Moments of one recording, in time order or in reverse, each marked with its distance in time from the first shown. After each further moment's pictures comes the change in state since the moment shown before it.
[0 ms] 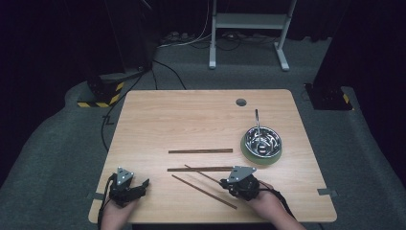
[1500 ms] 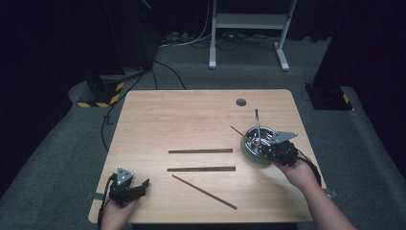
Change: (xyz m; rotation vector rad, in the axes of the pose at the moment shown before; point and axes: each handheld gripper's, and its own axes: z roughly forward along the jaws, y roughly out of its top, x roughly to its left) left arm 0.000 0.000 0.000 0.000 0.000 0.000; right arm -0.131 -0.030 -0.060 0.054 -0.274 0.160
